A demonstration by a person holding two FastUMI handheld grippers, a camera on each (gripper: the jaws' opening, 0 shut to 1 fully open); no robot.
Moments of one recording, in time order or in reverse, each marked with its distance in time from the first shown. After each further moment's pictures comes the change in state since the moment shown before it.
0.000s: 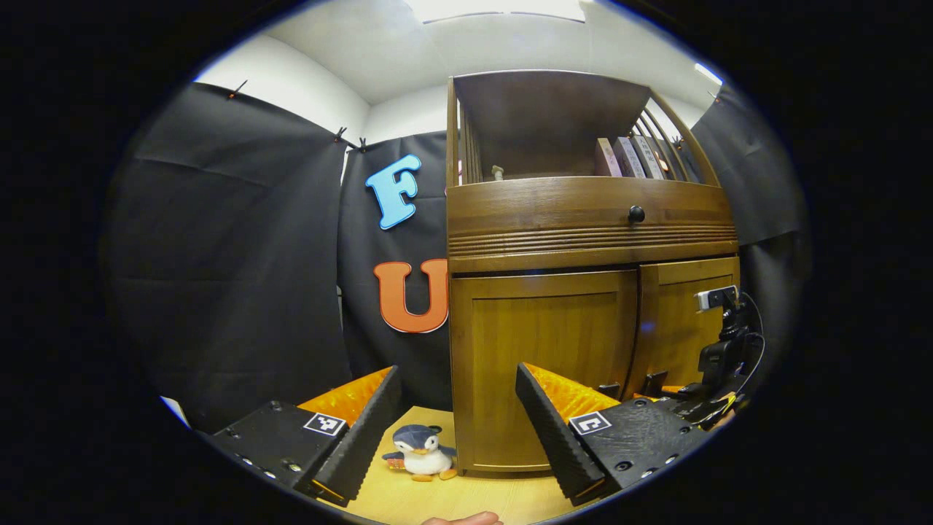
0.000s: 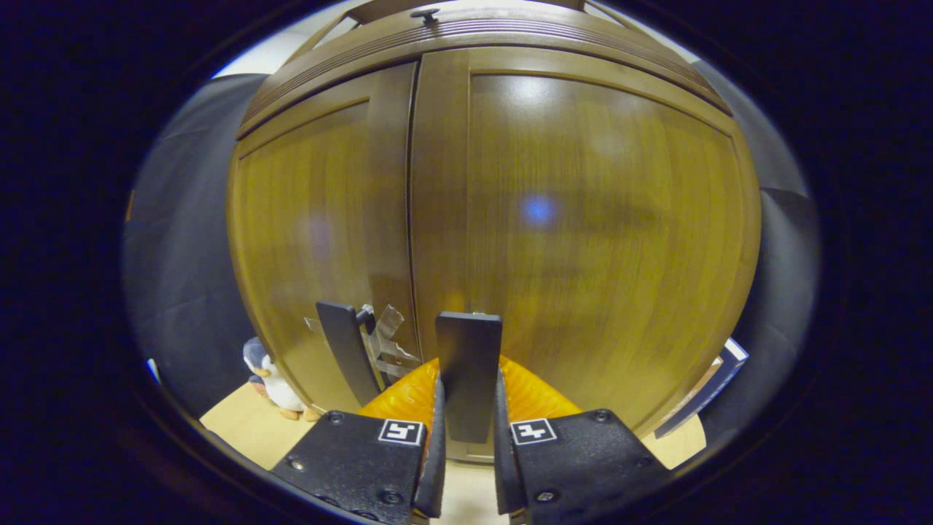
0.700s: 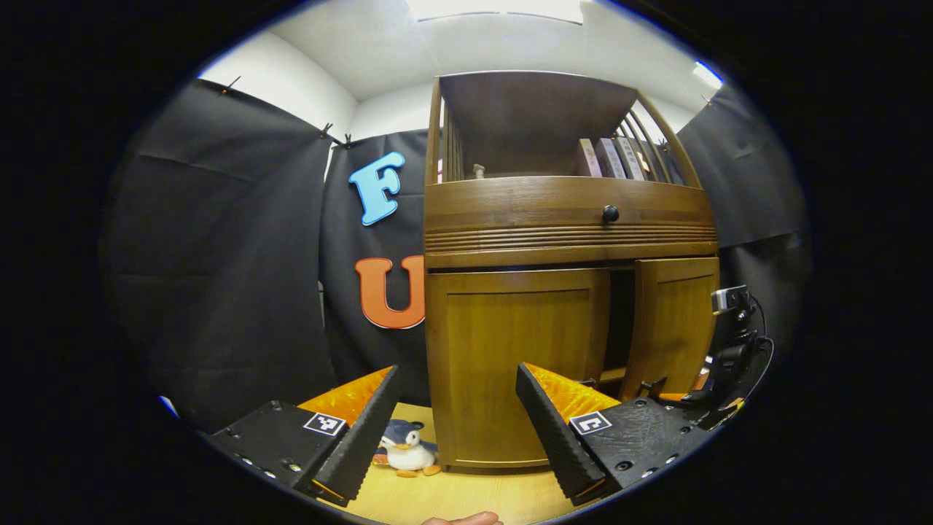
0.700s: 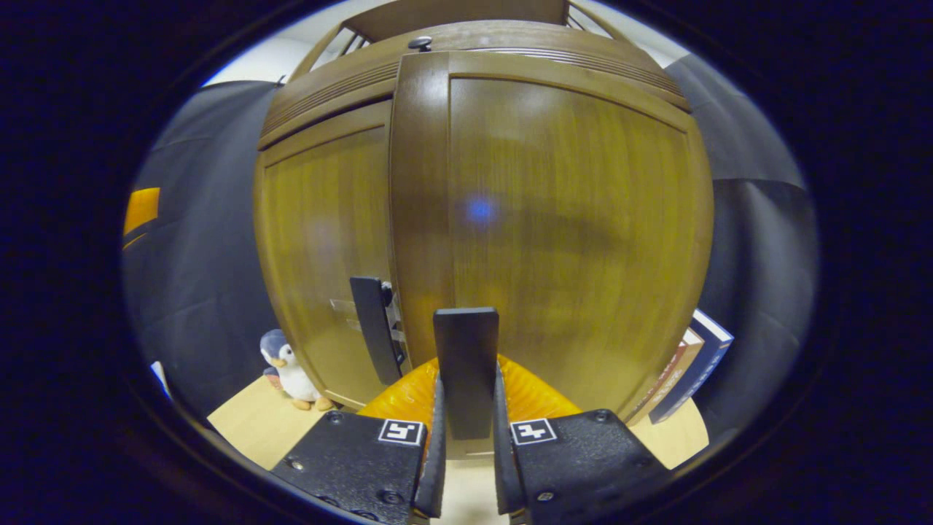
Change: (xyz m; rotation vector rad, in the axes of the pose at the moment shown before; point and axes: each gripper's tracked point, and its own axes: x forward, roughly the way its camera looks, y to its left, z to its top) left arm -0.010 -0.026 -0.005 -0.002 0.010 -0.086; right arm -0.062 -0.006 -0.021 0.023 -0.006 0.002
